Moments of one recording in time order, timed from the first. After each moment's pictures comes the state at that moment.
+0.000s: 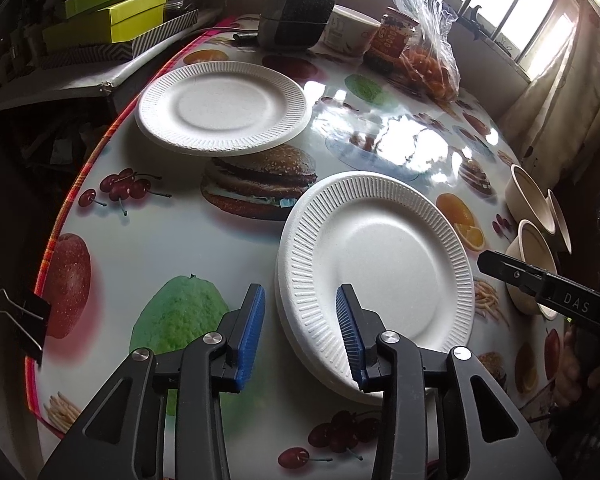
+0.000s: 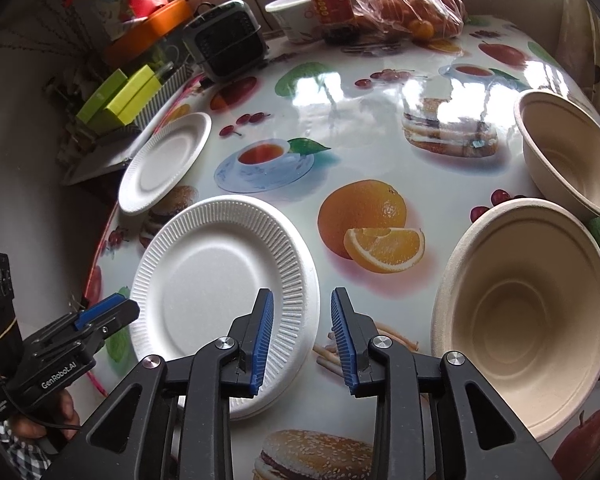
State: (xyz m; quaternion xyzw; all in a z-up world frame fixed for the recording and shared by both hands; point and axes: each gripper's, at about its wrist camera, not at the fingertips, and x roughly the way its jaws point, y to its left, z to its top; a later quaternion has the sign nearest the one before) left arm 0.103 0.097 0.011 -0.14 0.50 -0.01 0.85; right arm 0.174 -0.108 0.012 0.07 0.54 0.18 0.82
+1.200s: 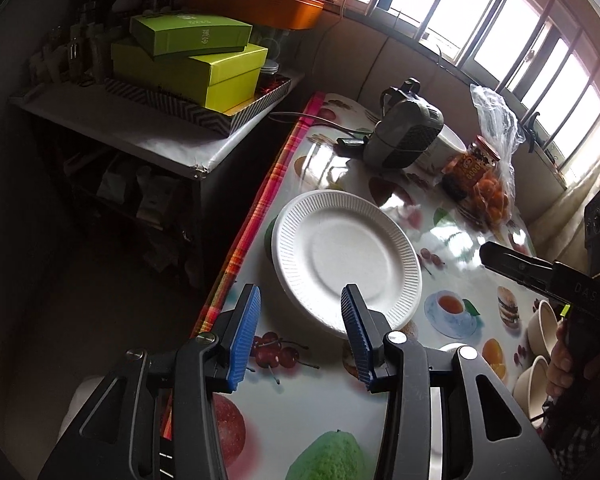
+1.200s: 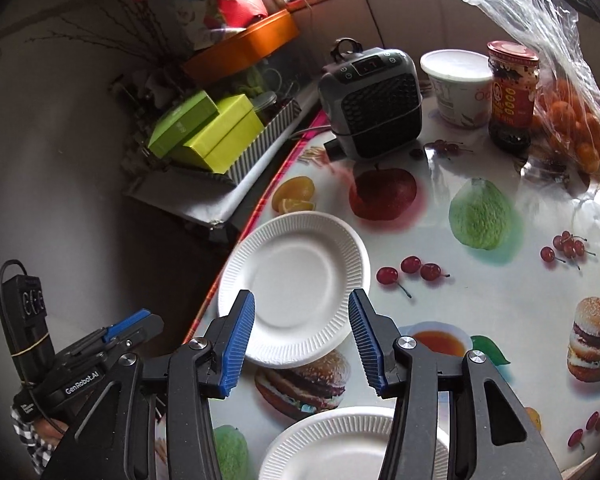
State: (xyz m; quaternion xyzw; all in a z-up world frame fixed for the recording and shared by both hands) left arm 0.159 0.248 0.058 -0.21 0.43 0.07 0.88; right arm 0.298 0.046 0.069 0.07 0.49 0.31 0.81
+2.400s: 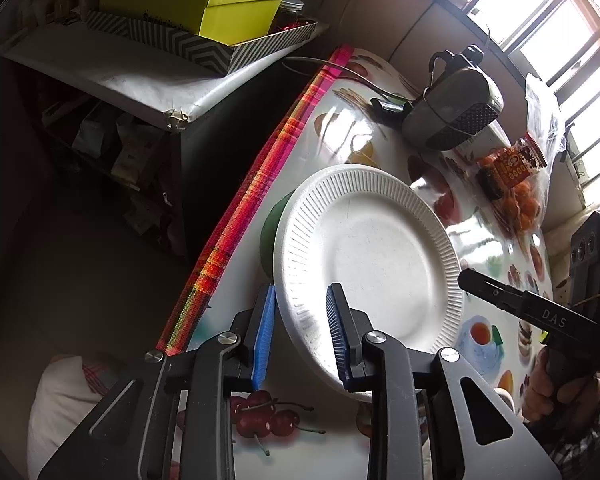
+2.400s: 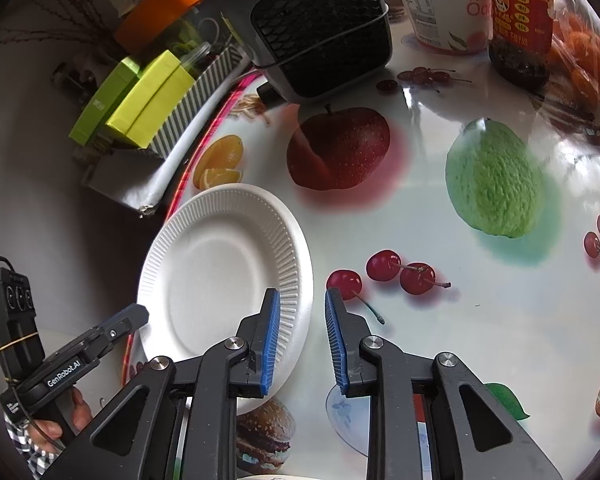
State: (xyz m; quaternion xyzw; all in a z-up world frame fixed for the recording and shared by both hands) left arm 0.225 0.263 -0.007 -0.26 0.49 0.07 0.83; right arm 0.359 0.057 -0.014 0.07 0.57 0.27 0.77
